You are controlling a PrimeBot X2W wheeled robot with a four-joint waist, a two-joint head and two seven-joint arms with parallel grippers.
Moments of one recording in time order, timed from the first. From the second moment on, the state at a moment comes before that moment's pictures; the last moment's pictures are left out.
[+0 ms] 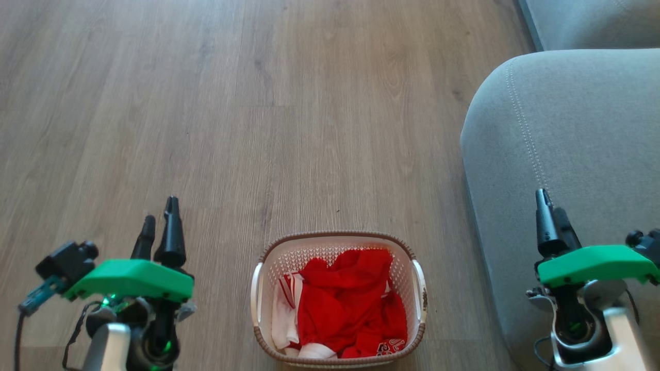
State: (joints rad) left arm -0.05 0.06 -0.05 0.08 -0.87 0.04 -0.05; right arm -0.10 -0.03 -0.06 0.15 0.94 0.12 -0.05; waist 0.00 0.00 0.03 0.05
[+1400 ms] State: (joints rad) left arm -0.19 0.17 -0.38 0.19 -0.39 0.26 -0.17; right arm -0.18 -0.04 0.11 0.21 0.35 0.12 -0.17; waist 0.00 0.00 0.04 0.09
